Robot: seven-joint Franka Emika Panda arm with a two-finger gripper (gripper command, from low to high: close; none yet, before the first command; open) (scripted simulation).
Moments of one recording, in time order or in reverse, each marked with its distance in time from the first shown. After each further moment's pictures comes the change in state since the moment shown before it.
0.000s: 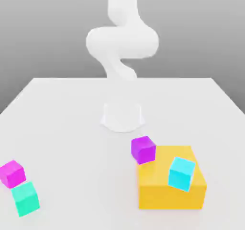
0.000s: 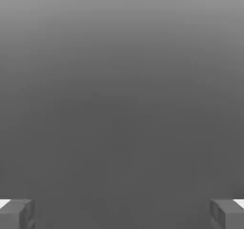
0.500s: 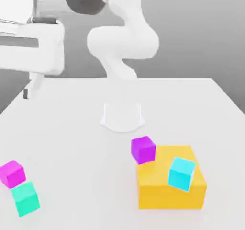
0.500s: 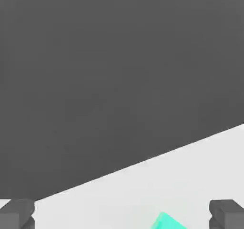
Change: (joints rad) arm -0.182 0.545 -0.242 -0.118 0.003 0.235 -0.073
